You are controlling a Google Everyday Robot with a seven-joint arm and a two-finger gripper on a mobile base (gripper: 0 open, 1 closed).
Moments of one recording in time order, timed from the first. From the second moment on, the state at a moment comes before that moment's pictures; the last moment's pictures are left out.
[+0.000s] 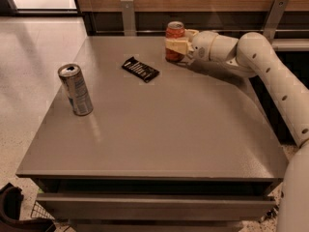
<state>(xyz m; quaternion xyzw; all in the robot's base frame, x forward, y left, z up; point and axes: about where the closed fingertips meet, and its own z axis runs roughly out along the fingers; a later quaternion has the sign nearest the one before) 0.810 -0.090 0.879 -0.34 0.65 0.29 0.62</state>
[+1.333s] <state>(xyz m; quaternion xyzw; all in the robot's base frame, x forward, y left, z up) 0.792 -0.090 0.921 -0.37 0.65 0.25 0.61</state>
